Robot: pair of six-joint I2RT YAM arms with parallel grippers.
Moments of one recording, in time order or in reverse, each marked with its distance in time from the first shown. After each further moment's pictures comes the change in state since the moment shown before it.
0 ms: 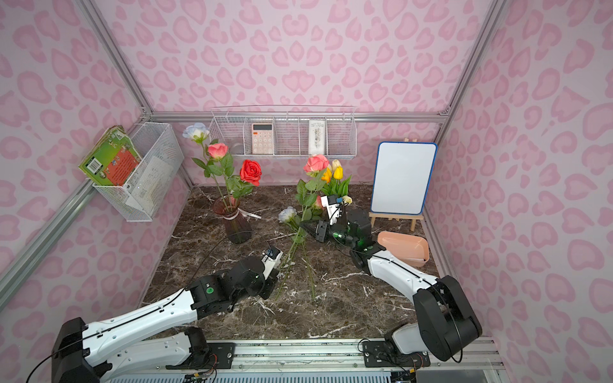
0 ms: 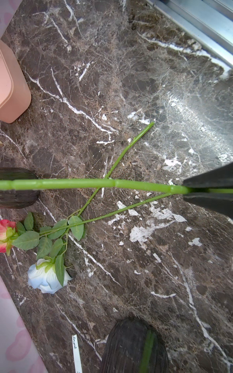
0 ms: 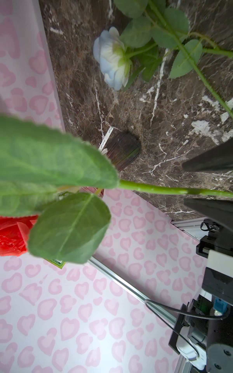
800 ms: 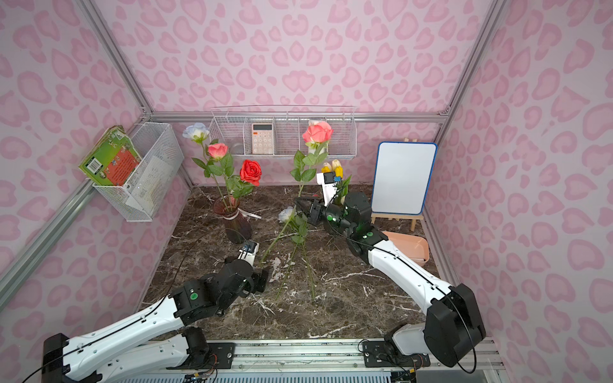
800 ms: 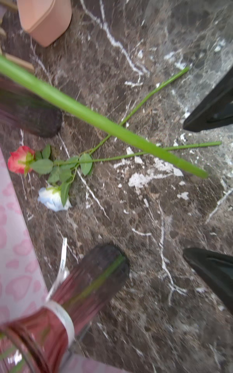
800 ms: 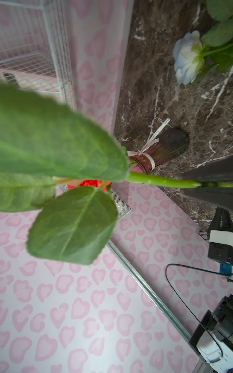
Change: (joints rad) left arm 0.026 -0.163 -0.036 -0.125 -0.332 -0.169; right arm 0.079 -0.038 0.306 -0.176 0.176 -0.149
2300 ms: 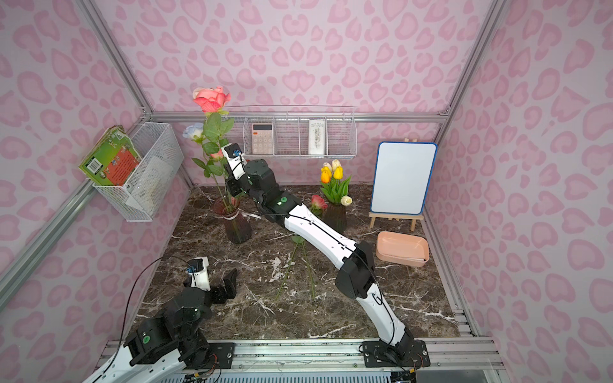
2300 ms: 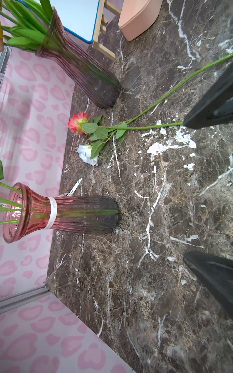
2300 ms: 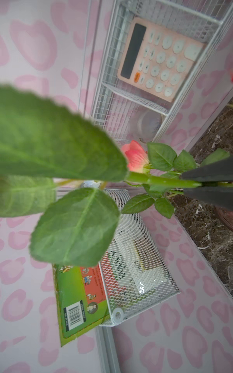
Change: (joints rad) left arm 0.117 -0.634 -0.273 -0.073 -0.061 -0.112; right arm 0.344 0.901 1.305 -0.458 0.585 -0.584
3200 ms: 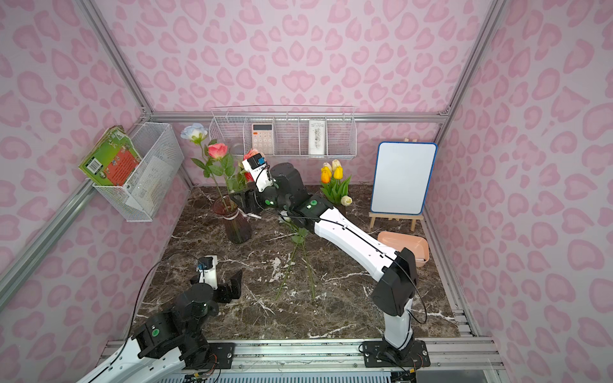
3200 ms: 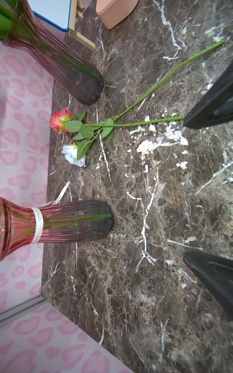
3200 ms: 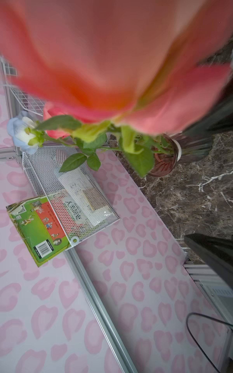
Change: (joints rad) left arm 0.000 0.116 -0.005 0.045 0.031 0.039; right arm -0.068 -0.452 -0.548 -0.111 -0.357 0.251
